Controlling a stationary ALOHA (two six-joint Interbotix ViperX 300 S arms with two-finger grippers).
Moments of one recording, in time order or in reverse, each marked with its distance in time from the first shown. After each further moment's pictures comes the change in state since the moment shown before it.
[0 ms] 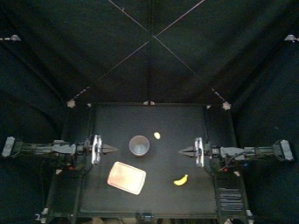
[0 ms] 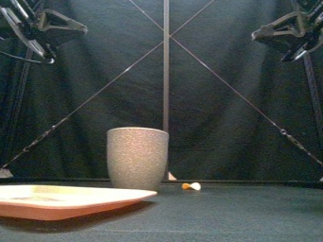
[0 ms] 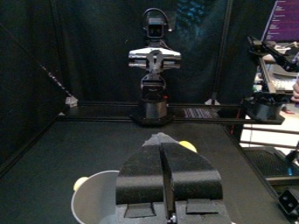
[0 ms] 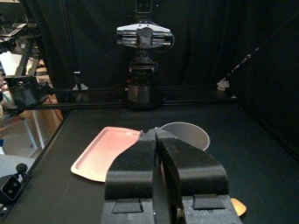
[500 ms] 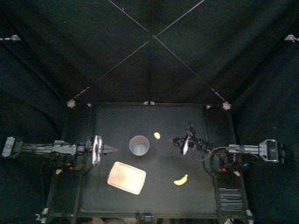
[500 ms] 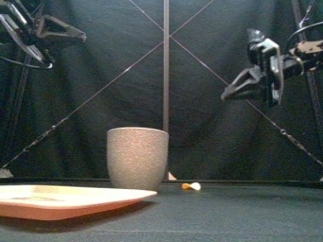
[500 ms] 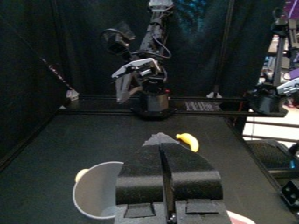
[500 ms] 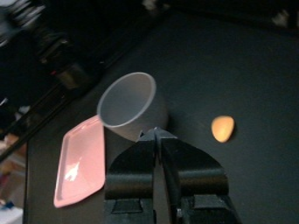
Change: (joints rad) left arm 0.020 0.005 0.037 0.002 -0.005 0.006; right arm -0.261 0.437 -0.089 0.339 -0.006 0.278
